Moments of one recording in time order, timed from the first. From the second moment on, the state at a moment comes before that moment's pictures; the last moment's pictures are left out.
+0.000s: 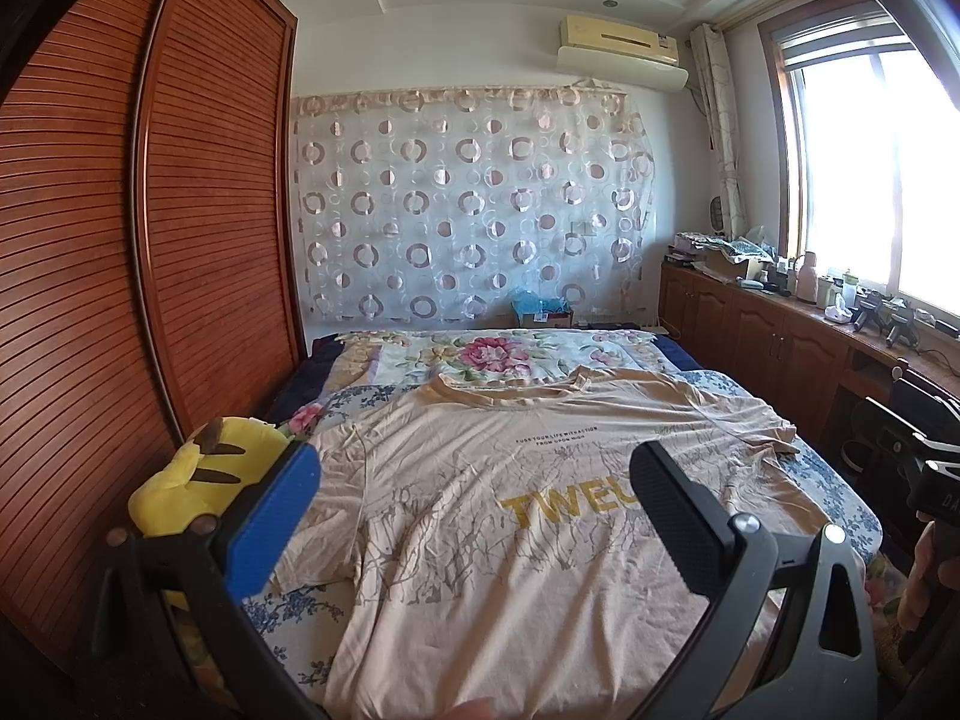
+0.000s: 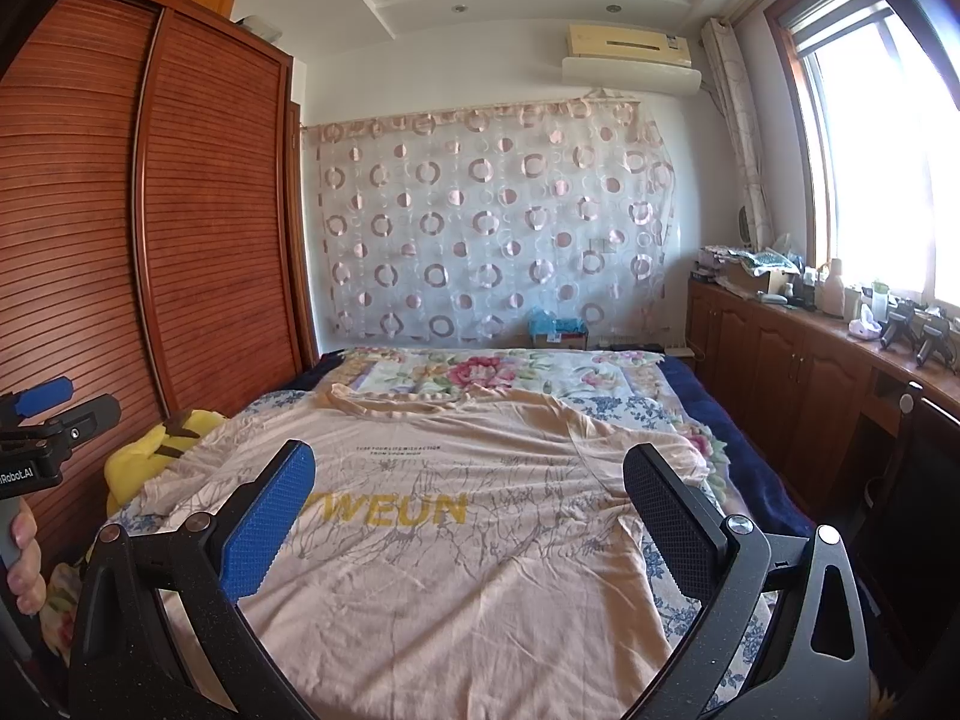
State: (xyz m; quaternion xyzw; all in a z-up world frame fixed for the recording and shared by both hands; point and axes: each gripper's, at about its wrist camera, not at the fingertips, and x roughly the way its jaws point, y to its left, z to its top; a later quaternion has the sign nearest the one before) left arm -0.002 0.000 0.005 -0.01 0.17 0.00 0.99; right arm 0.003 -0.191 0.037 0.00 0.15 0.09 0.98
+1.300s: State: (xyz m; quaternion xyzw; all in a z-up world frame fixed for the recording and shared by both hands) left arm 0.044 0.046 -0.020 0.00 0.24 0.00 0.97; right arm 0.042 -0.158 0.028 -0.05 0.16 0.13 0.98
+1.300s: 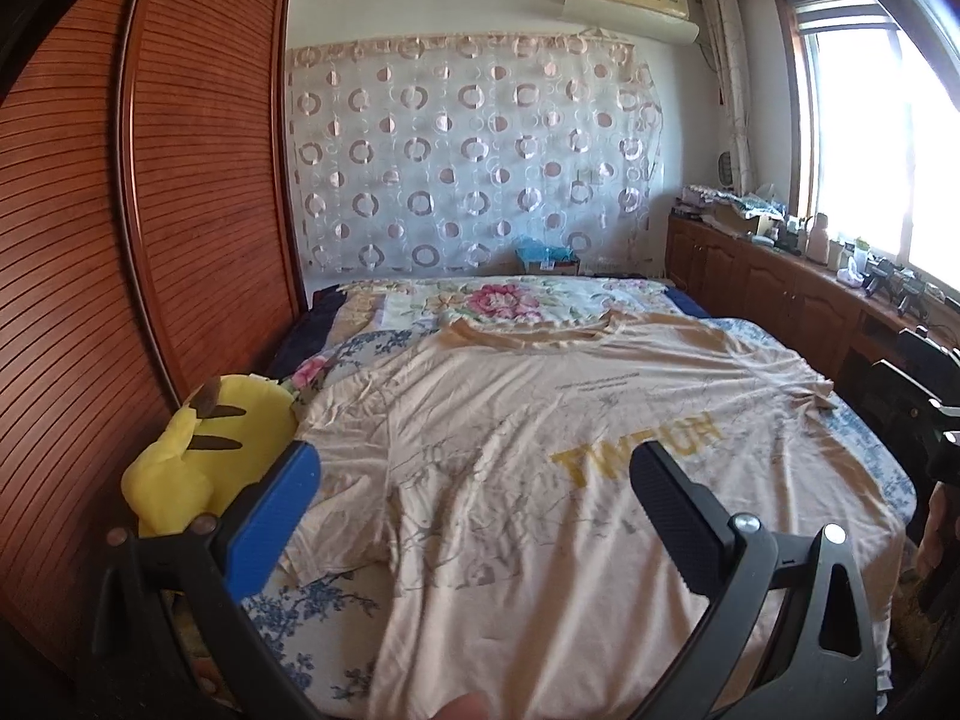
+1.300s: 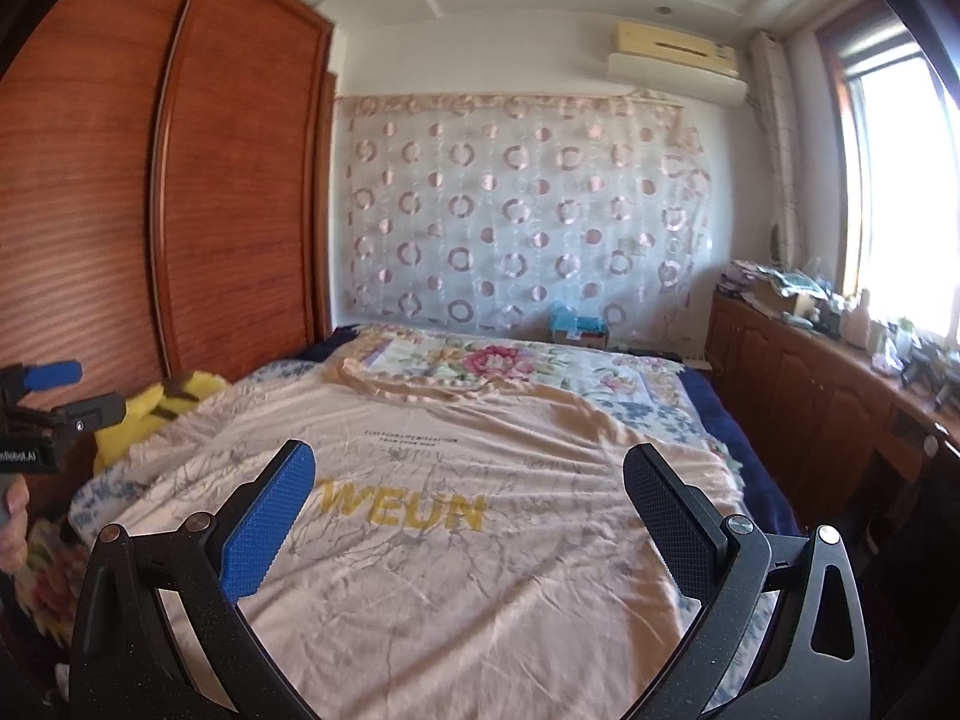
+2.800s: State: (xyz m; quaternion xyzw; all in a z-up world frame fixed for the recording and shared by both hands) left arm 0.182 0.219 -0.145 -0.11 0.47 -0.01 0.87; right arm 0.147 -0.028 -0.075 -0.13 0.35 0.28 0.89
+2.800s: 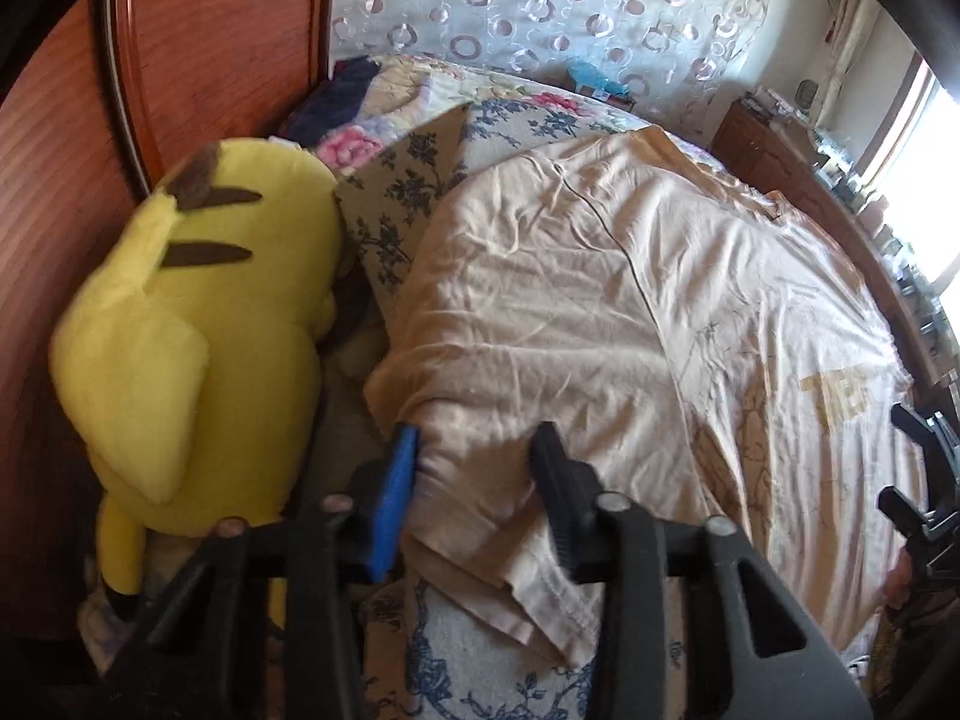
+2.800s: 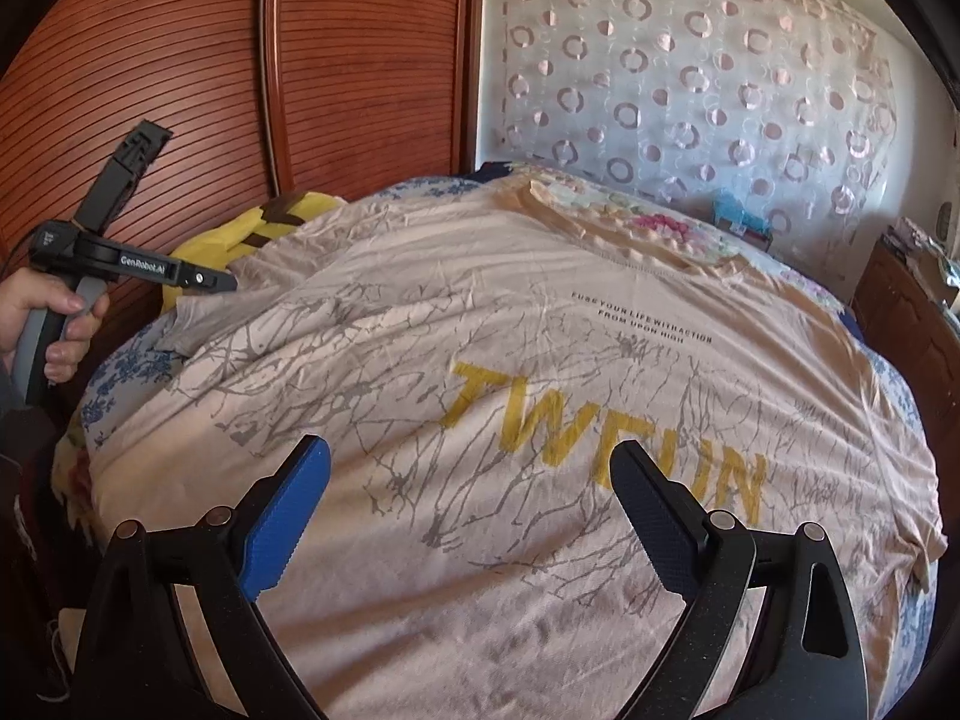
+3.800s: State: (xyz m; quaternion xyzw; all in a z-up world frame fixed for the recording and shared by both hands) left arm 0.198 0.077 -0.033 0.01 0.40 -0.14 0.91; right arm 0.153 -0.047 -0.082 -0.08 0.36 0.29 0.88
